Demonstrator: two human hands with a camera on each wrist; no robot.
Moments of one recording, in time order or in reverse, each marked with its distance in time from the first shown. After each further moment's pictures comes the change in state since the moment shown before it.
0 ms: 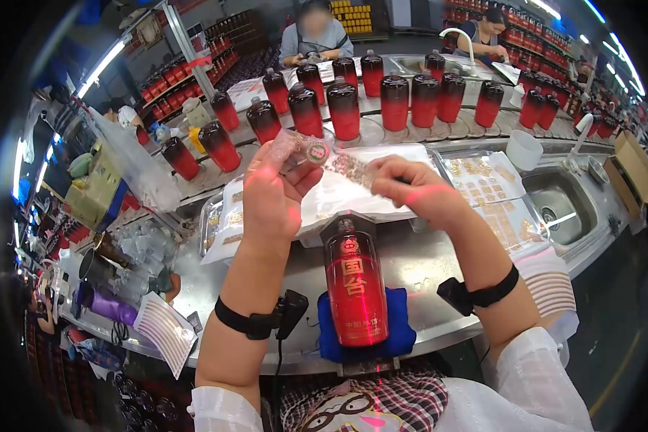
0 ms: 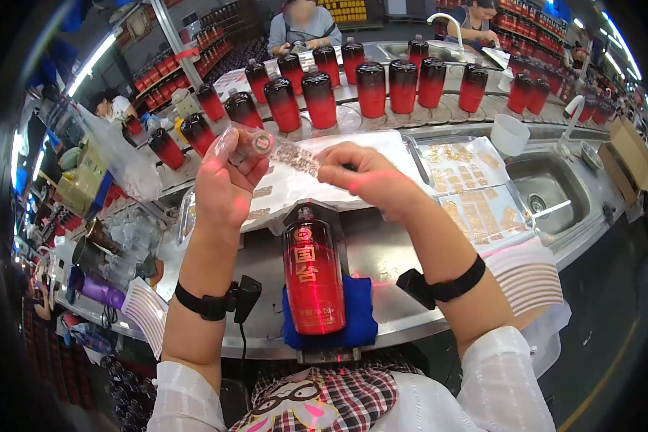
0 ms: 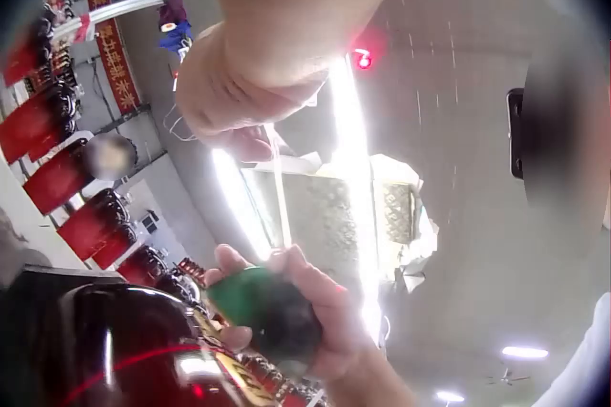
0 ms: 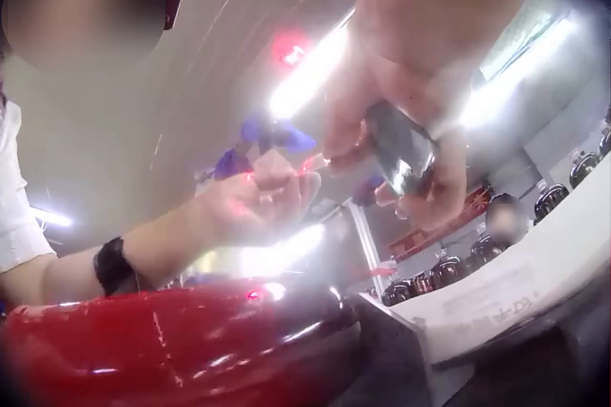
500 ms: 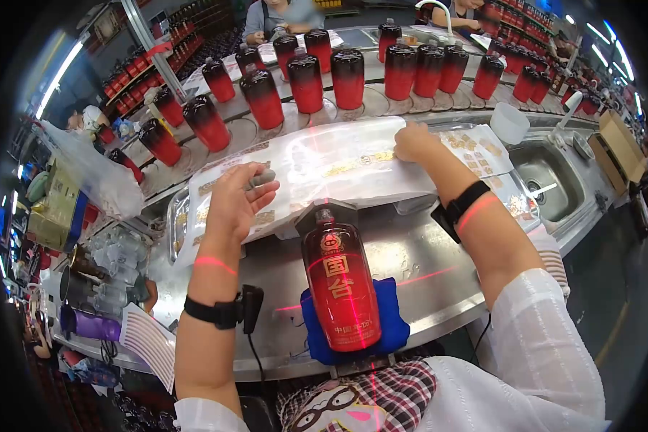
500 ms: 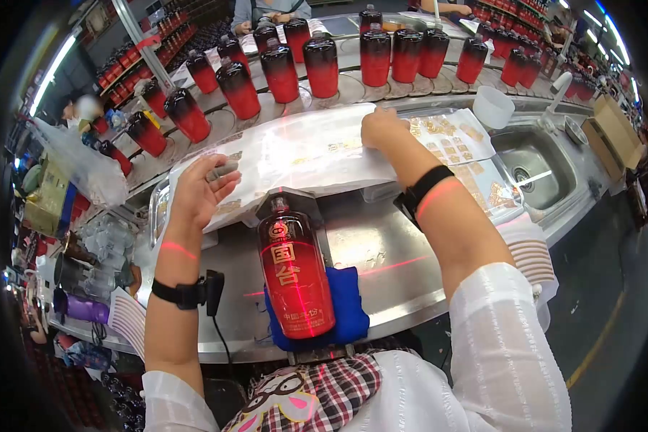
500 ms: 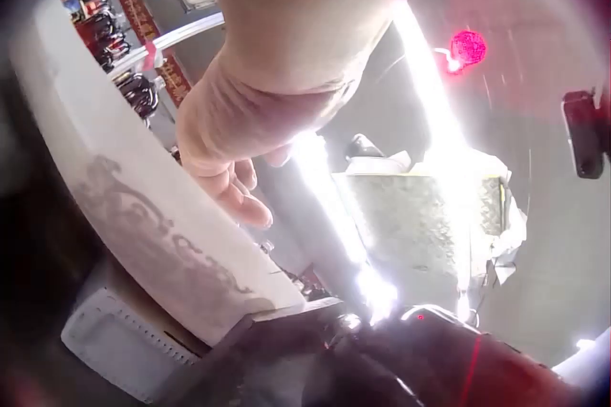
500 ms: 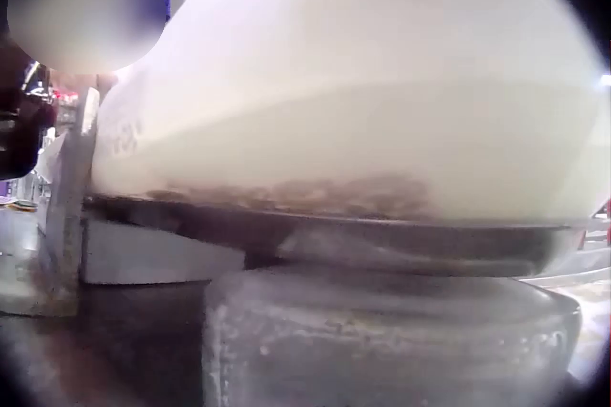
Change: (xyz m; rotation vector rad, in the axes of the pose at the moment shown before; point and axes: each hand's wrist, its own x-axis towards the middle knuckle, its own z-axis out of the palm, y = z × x) left_hand 0.030 -0.027 -0.083 0.349 0.146 -0.352; right_hand 0.086 0.153 -0.095 -1.445 0.286 0.369
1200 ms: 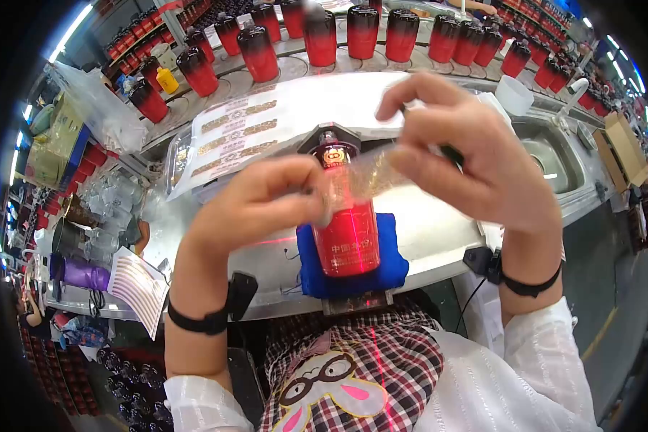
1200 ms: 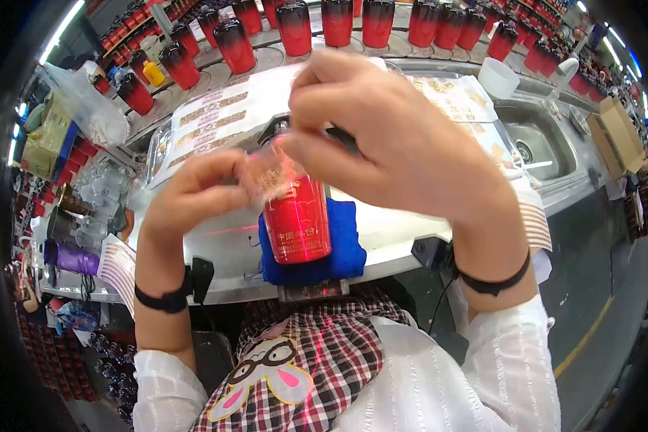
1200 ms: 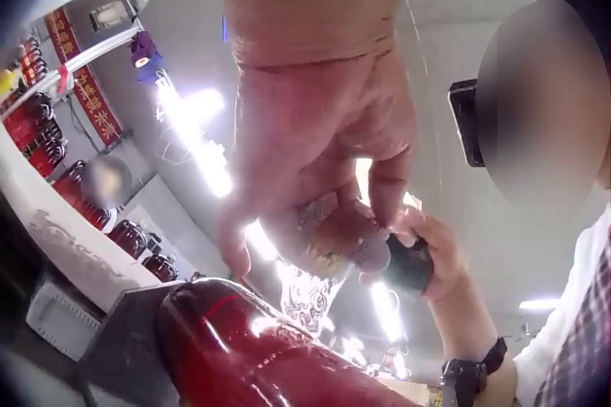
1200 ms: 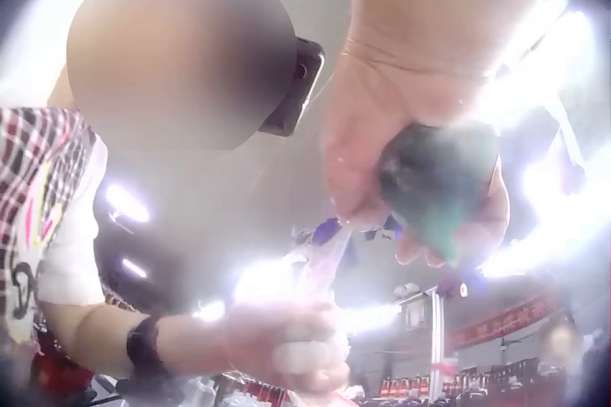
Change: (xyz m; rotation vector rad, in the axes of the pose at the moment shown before) left_hand -0.144 0.025 0.025 0.470 -0.779 0.102; right_hand -0.221 -0.070 -0.223 0.745 0.180 -0.891
